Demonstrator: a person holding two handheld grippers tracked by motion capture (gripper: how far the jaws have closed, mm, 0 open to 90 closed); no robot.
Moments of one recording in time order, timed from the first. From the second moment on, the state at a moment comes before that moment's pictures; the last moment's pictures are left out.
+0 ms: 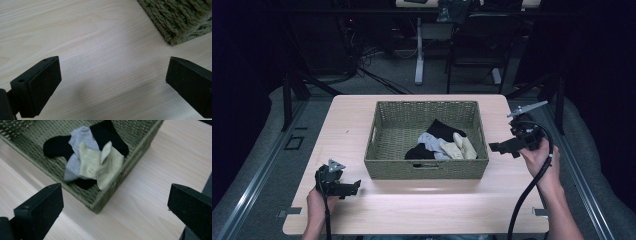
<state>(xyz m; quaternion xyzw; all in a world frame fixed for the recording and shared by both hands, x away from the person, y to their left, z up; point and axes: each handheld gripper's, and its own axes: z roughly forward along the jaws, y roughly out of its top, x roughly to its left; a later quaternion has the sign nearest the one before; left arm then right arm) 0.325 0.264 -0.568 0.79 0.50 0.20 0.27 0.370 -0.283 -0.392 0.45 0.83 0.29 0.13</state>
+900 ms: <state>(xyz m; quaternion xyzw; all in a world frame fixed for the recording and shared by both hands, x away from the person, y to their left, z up) 0.325 0.266 -0.568 0.79 0.50 0.20 0.27 0.469 -0.181 -0.423 0.43 0.88 0.20 0.06</state>
